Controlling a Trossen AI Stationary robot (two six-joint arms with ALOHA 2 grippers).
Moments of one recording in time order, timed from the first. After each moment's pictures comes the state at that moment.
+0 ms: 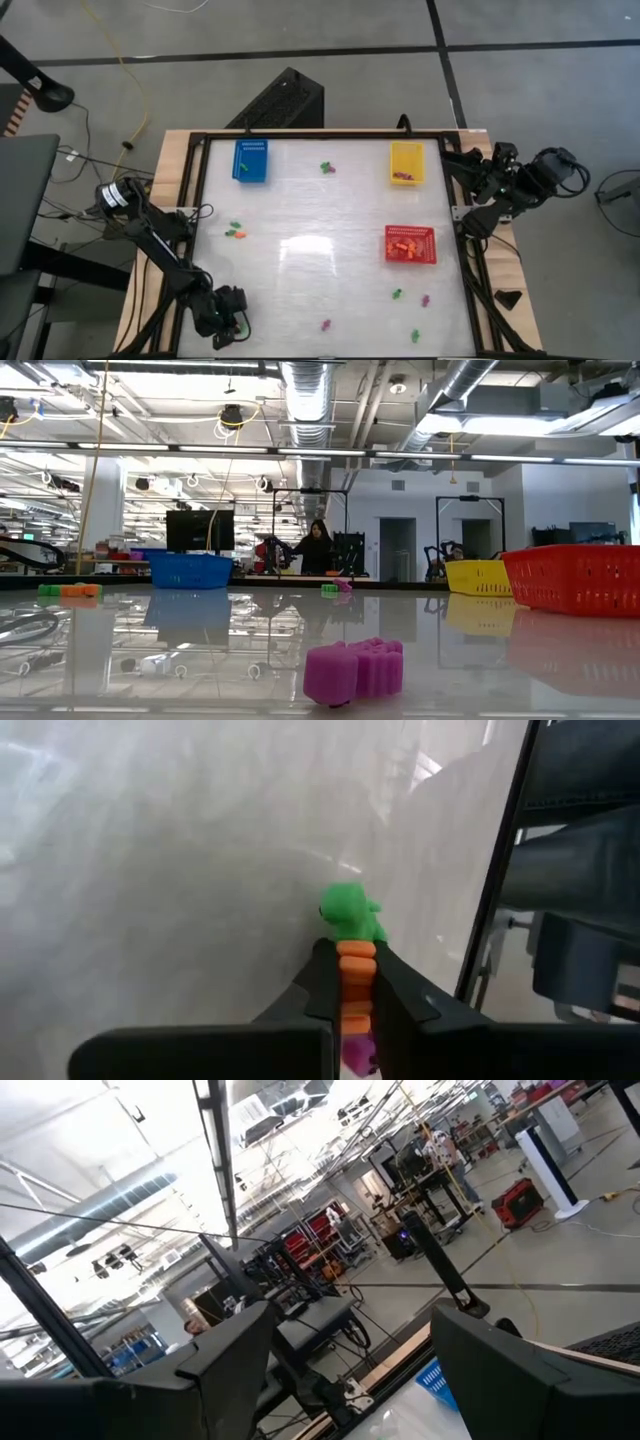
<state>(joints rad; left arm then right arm) -0.98 1.61 0.61 -0.02 -0.03 -1.41 0.61 0.40 0.74 0.07 0.99 0.31</state>
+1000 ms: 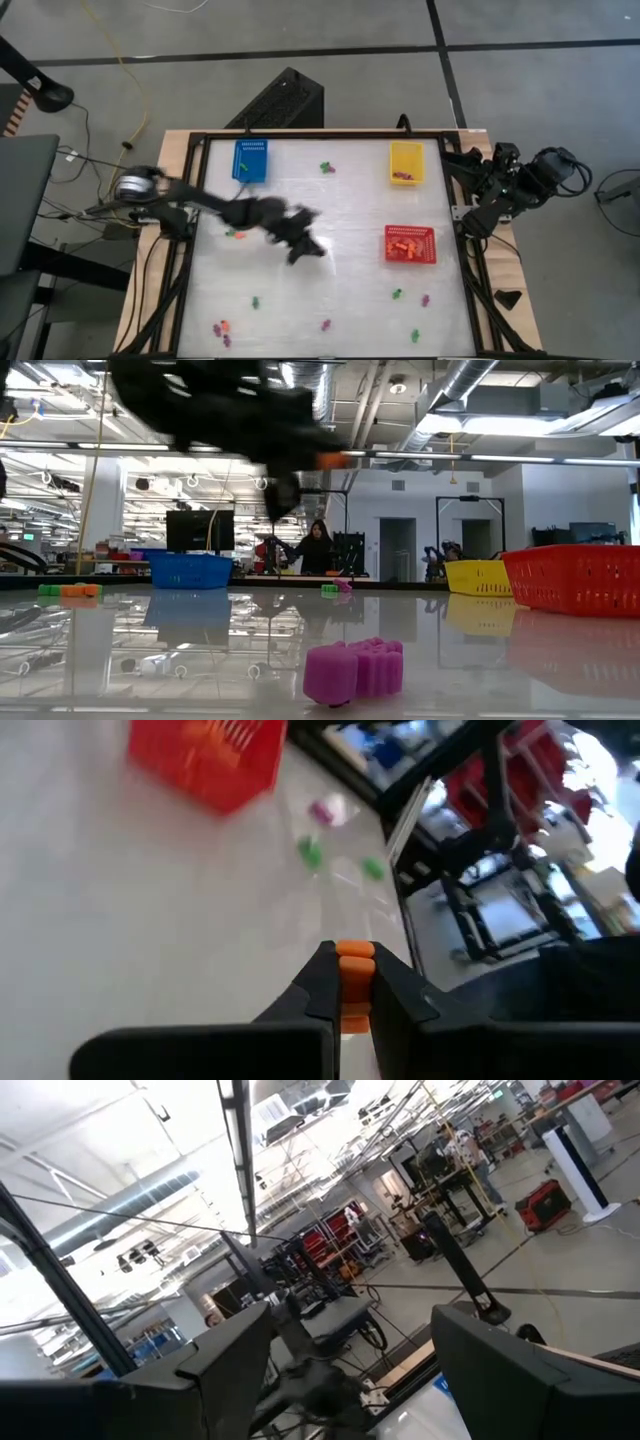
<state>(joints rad) -0.02 1.70 0.80 0.64 0.41 -0.71 0.61 0.40 0.74 0.09 0.94 0.29</state>
